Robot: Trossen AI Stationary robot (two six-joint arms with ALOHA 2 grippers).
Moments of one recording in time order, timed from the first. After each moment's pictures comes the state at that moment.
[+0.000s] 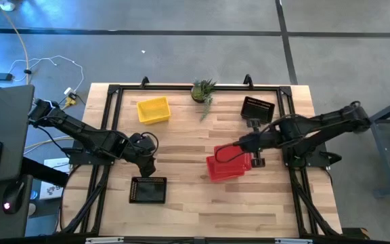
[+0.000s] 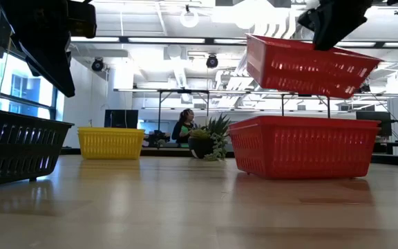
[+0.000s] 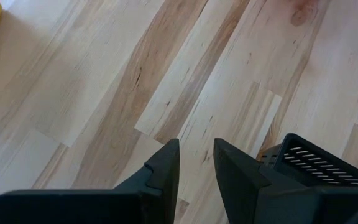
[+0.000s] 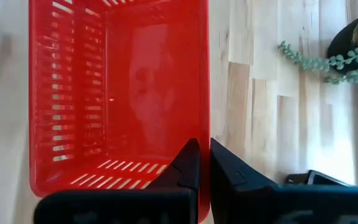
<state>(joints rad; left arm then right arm) -0.25 1.14 0.76 -0.75 -0.30 -0.83 0.22 1.21 1.11 -1.01 0.26 0.03</state>
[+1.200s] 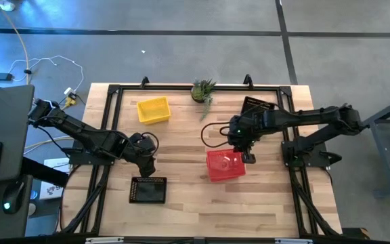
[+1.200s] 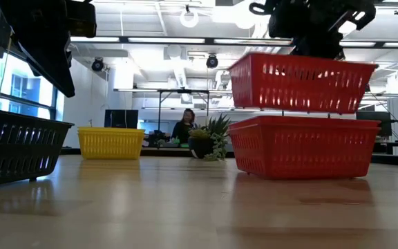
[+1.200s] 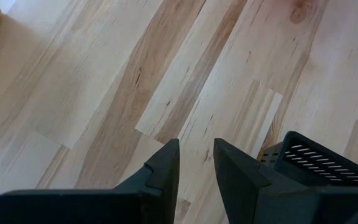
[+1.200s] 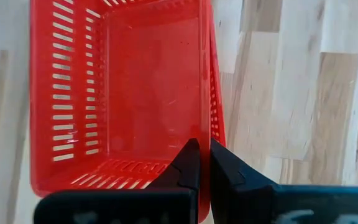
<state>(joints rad) -0.25 1.14 0.76 -0.75 -0.30 -0.81 -0.05 1.36 1.03 -0.84 -0.23 -0.10</state>
